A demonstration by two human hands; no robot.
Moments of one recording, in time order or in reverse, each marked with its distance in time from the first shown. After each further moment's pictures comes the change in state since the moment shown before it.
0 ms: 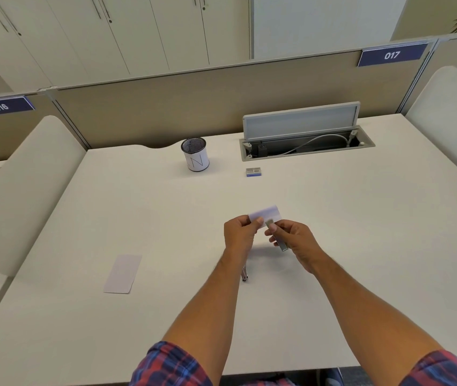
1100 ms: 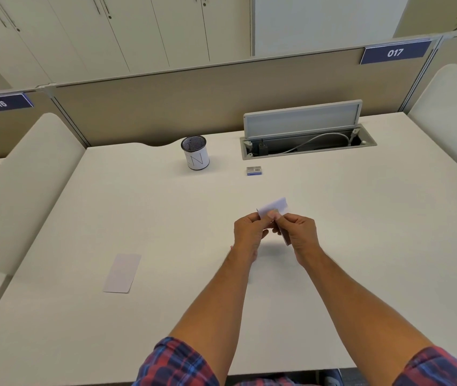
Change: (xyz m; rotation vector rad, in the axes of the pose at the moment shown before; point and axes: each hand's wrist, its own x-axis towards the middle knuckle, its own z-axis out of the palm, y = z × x) left_hand -0.009 0.011 0.020 -0.213 -0.157 -0.131; right_hand 0.011 -0.005 0.010 0.109 0.261 -0.092
